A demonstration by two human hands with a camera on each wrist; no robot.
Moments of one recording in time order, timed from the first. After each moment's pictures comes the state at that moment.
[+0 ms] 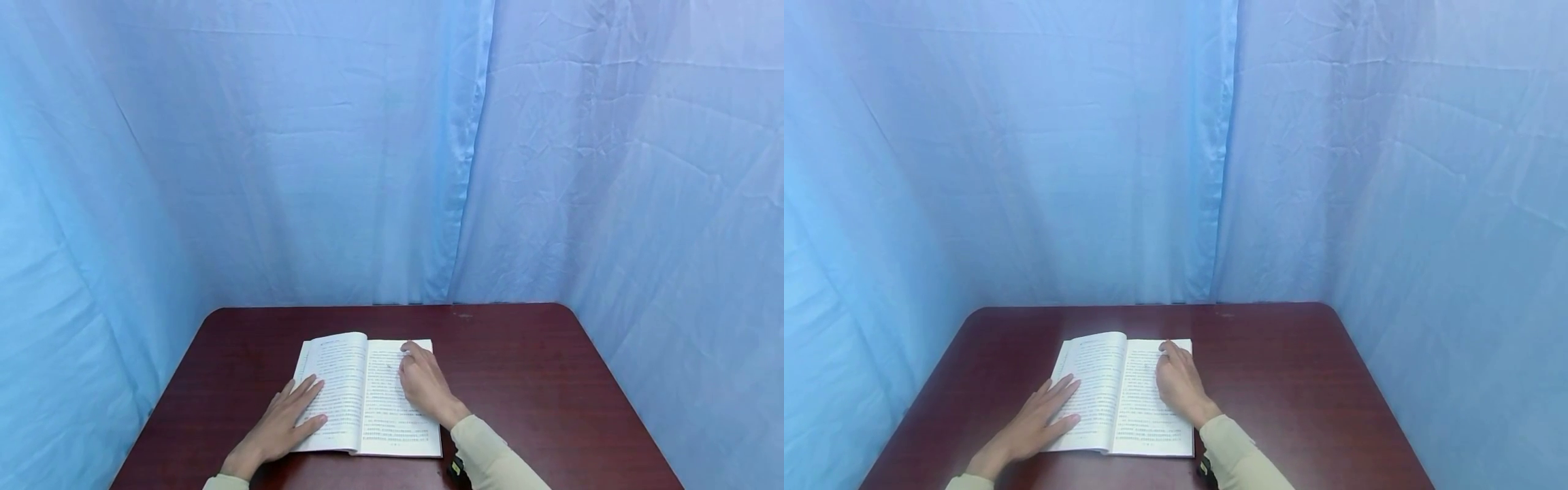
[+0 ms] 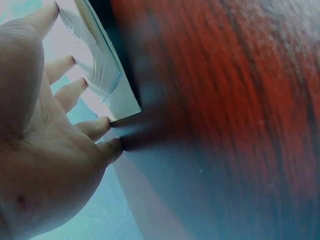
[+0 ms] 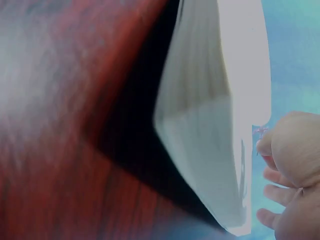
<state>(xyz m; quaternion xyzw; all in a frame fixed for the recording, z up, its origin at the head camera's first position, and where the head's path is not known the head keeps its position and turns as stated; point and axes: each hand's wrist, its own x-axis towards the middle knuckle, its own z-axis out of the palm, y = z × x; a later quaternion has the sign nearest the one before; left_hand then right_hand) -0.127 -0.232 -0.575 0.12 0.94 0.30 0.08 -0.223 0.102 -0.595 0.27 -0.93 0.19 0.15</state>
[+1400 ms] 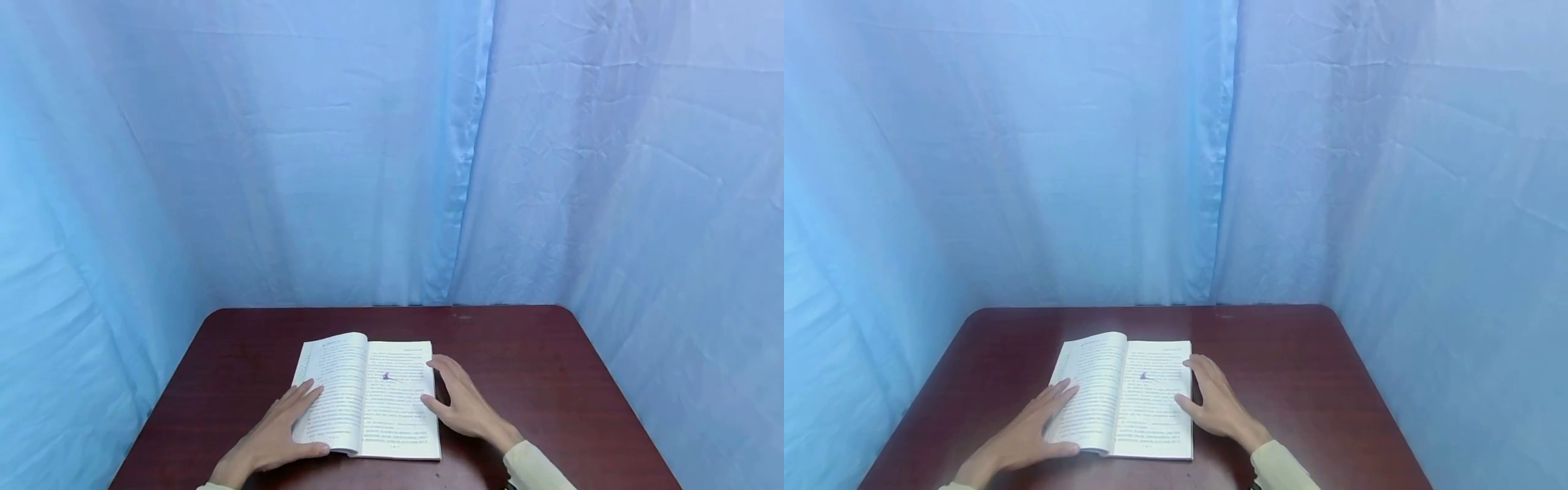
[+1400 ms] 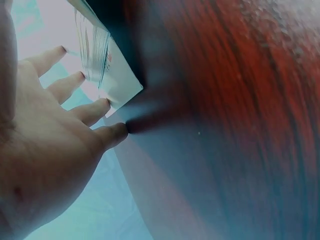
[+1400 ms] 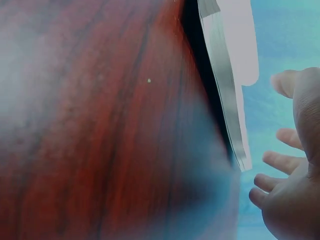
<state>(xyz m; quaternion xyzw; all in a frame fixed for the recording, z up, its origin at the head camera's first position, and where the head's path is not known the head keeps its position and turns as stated) -0.116 -0.240 -0.568 0.15 0.93 0.32 0.09 -0.183 0.176 -0.582 0.22 -0.92 0.32 0.00</state>
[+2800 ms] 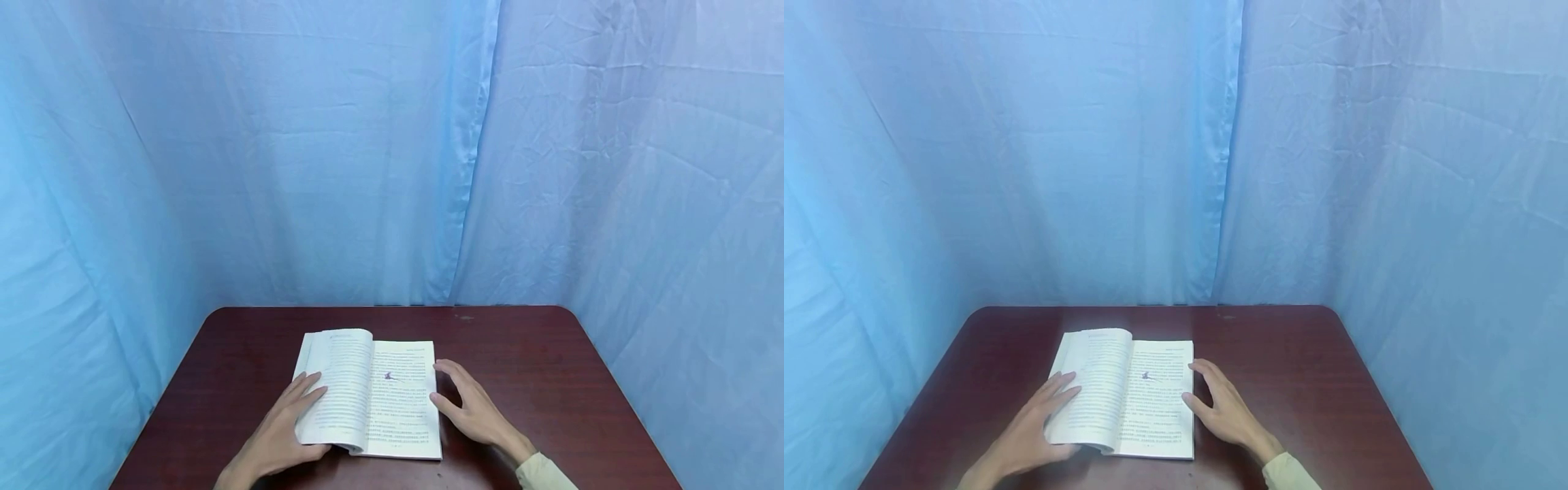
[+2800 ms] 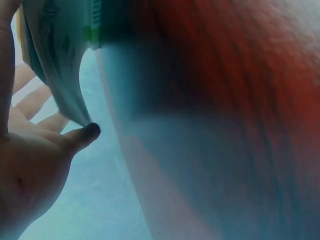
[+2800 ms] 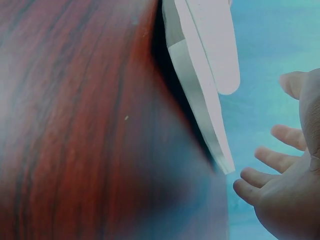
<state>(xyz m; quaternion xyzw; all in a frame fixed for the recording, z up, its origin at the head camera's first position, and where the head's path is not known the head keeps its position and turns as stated) -0.110 -0.226 -0.569 0.21 0.93 0.28 -0.13 -0.171 0.185 -0.568 0.21 -0.91 0.37 0.00</state>
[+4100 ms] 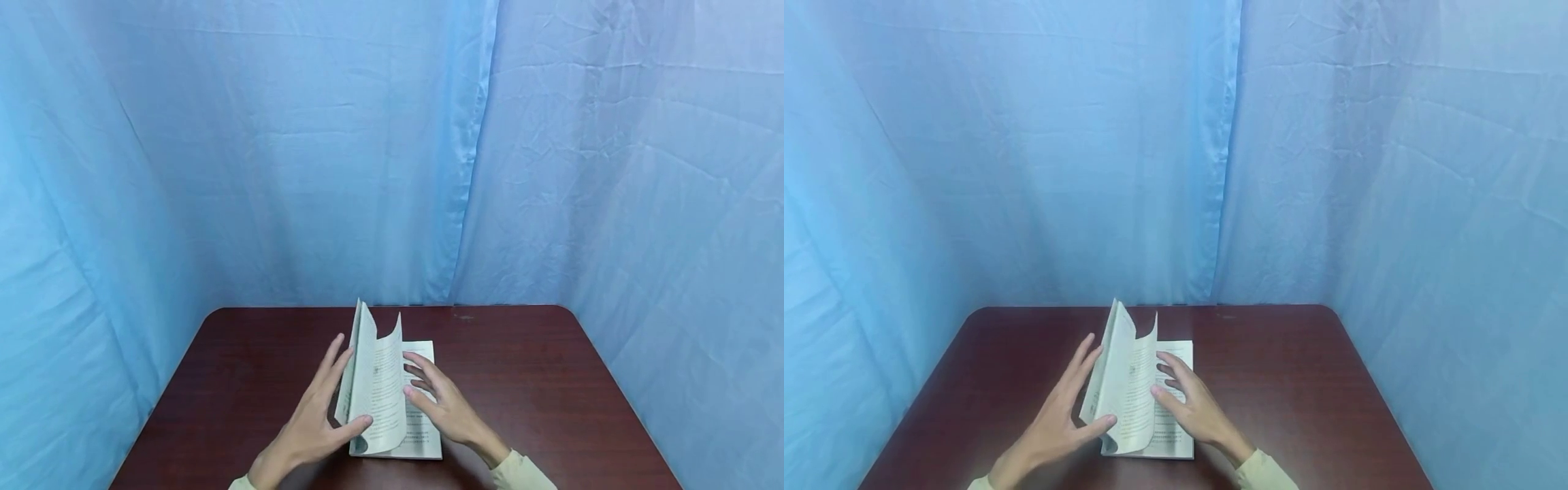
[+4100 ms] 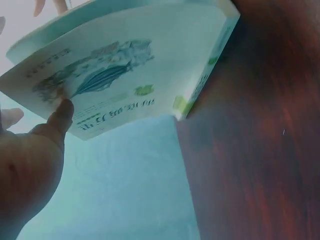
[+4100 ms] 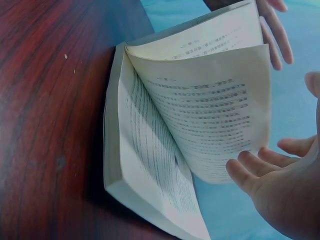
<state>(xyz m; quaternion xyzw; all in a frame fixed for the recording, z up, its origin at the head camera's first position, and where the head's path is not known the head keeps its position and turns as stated) -0.119 -0.158 -0.515 0.26 0.85 0.42 -0.16 -0.161 0.133 -0.533 0.29 -0.78 0.56 -0.04</state>
